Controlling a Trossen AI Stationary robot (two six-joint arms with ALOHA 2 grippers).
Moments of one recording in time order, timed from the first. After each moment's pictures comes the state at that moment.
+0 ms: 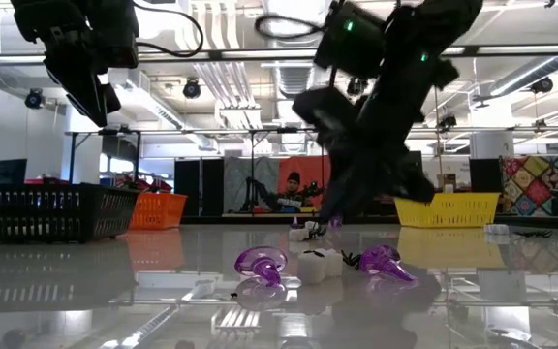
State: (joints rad) left arm 0.44 0.93 0.85 -1.06 0.35 0.09; right arm 0.05 1.78 1.00 -0.22 -0.08 1.06
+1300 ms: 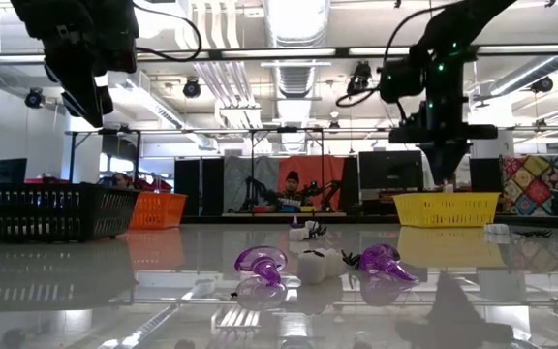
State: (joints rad) left arm 0.44 0.94 0.85 -1.07 0.35 -0.02; right arm -0.66 1.46 1.00 -0.97 0.17 0.59
